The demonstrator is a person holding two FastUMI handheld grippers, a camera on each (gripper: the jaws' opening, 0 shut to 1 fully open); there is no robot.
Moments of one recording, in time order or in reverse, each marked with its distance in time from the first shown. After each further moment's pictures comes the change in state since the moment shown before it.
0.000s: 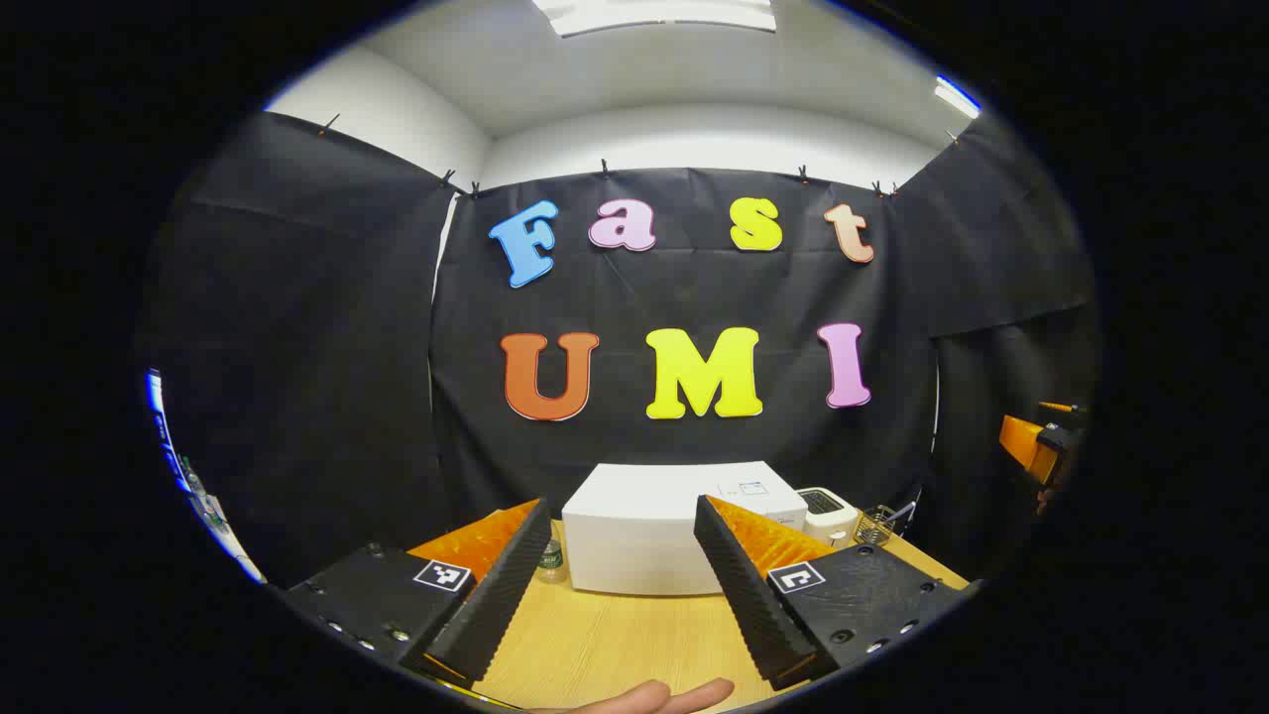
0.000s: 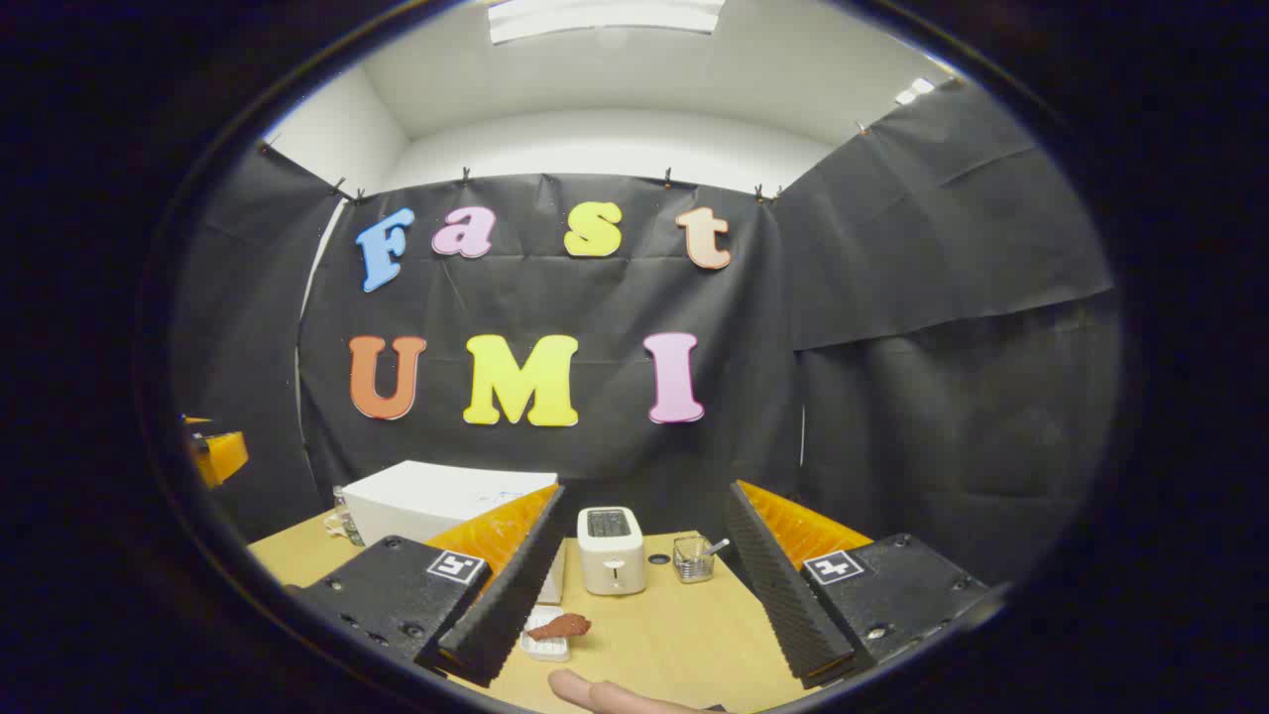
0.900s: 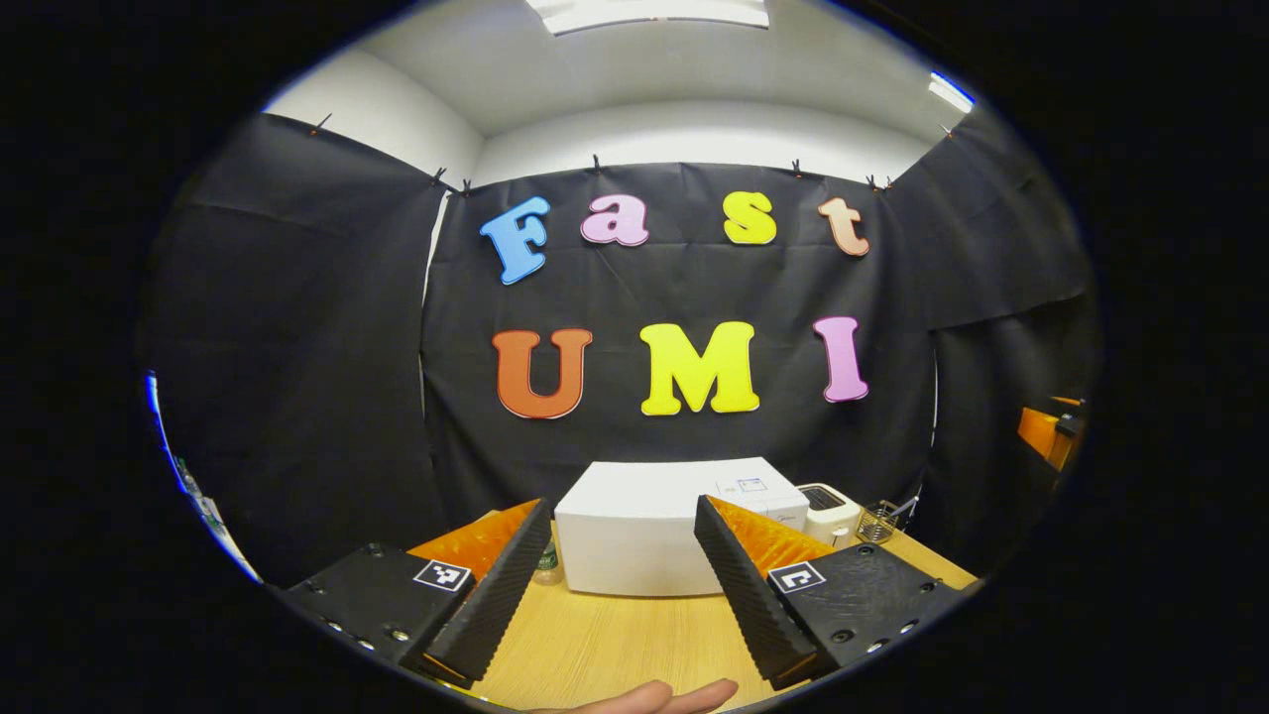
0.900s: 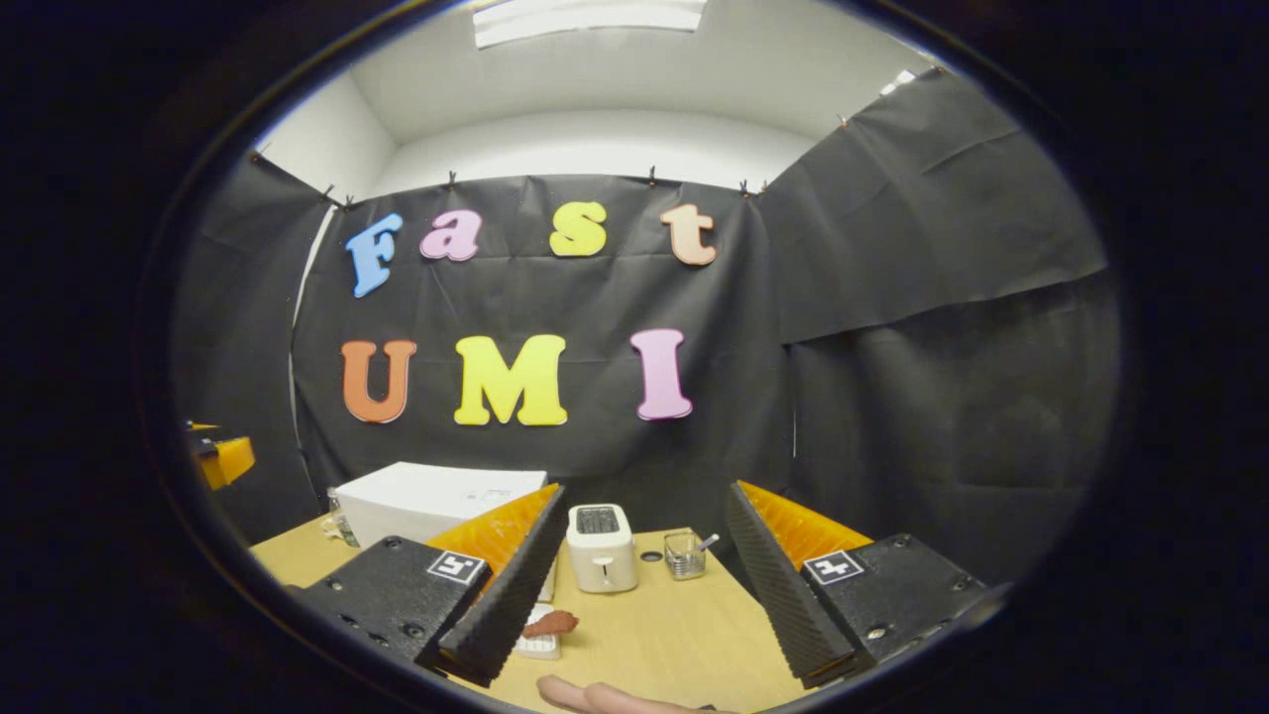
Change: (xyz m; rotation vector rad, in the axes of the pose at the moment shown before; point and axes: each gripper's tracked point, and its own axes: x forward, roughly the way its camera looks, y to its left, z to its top) left arm 0.019 -0.003 -0.017 0.025 0.017 -0.008; right arm -0.002 -0.024 -0.013 0.026 0.007 -0.001
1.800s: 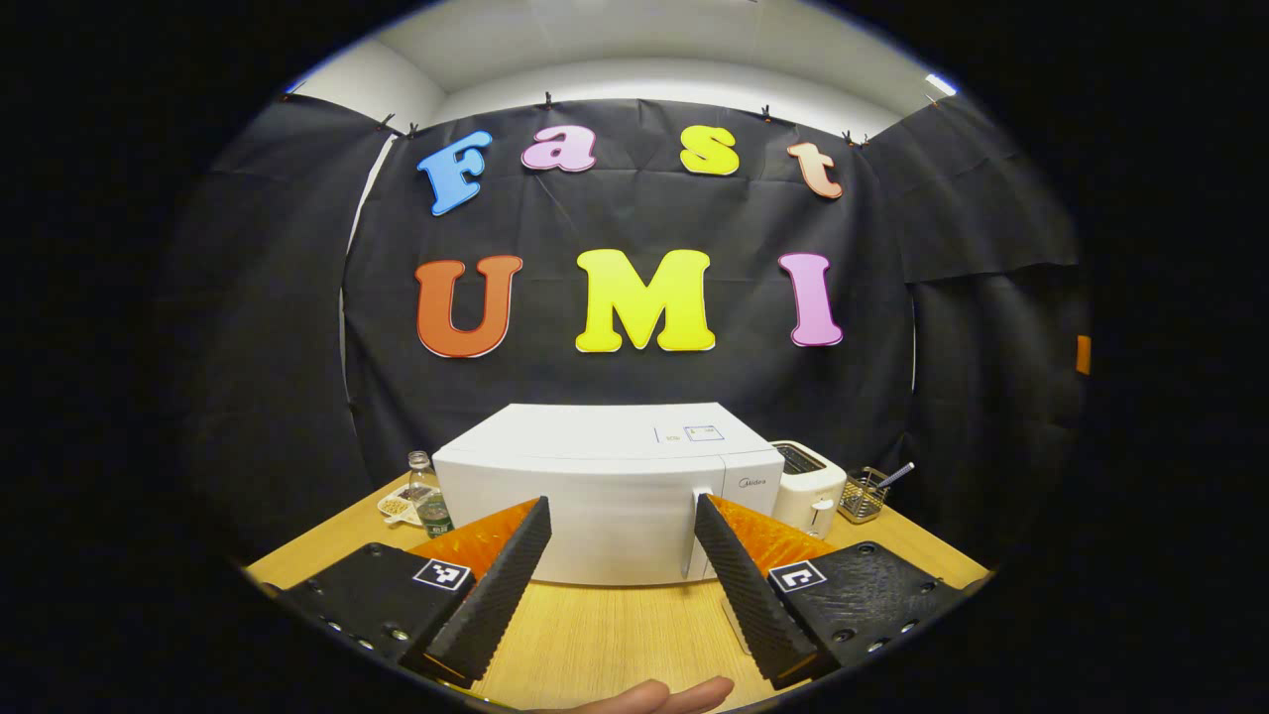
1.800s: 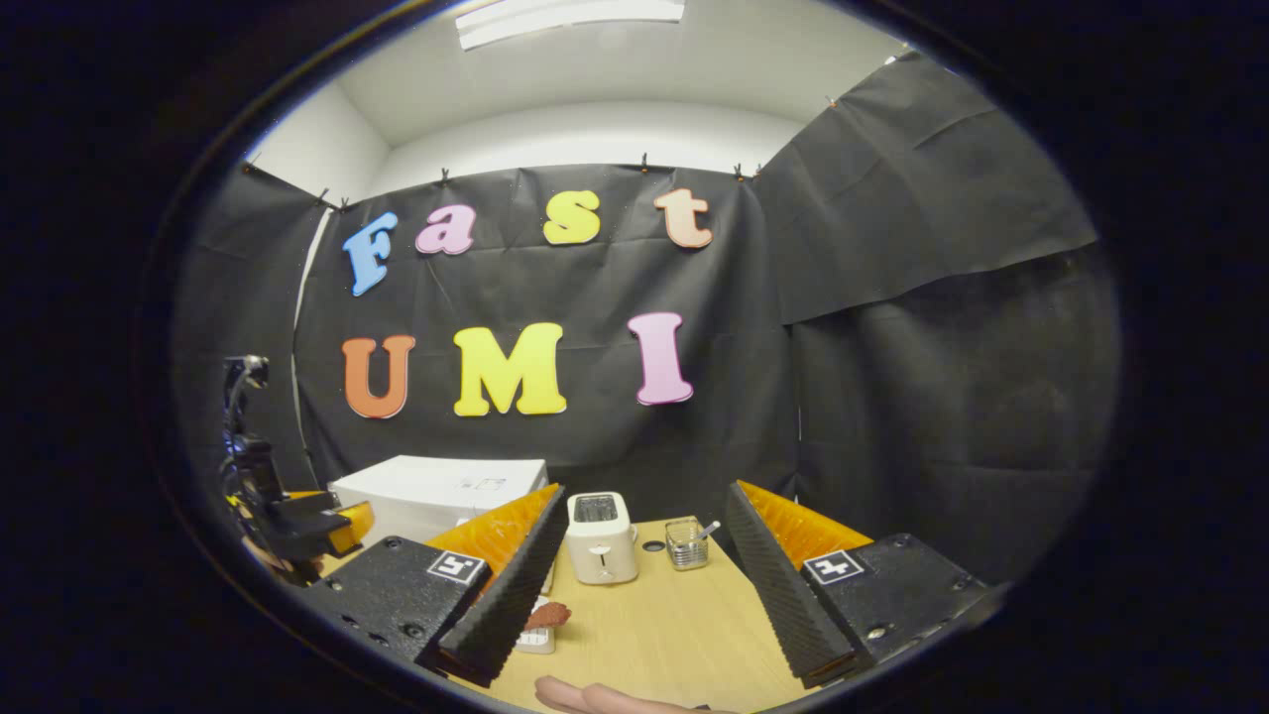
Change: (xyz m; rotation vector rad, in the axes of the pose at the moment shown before) left arm 0.119 -0.100 -0.117 -0.036 0.116 -0.141; right arm 0.013 -0.017 -0.025 0.029 0.018 0.029
